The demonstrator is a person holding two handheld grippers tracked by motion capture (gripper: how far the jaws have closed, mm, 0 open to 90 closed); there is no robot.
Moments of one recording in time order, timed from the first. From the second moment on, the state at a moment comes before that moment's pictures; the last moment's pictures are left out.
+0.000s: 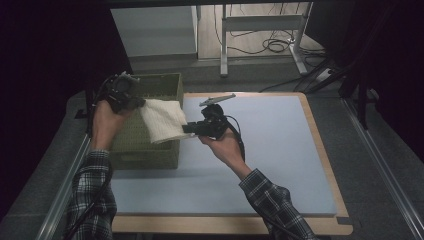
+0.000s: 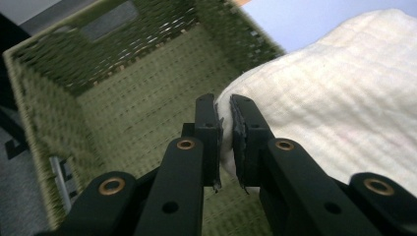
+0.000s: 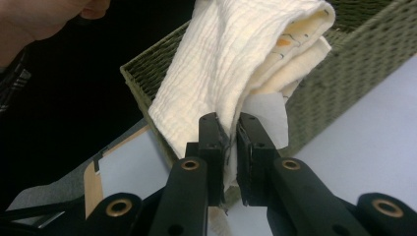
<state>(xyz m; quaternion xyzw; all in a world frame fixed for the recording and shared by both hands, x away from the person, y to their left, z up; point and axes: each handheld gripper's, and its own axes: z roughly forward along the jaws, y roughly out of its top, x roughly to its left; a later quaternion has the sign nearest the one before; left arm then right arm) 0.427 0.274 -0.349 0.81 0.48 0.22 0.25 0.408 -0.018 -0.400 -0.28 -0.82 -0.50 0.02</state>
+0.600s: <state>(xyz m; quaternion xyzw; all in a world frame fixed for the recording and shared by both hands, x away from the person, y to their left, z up) 0.427 0.316 -0.387 0.79 0.52 0.24 0.22 0.405 0.065 -0.433 -0.32 -0.83 -0.46 0.03</state>
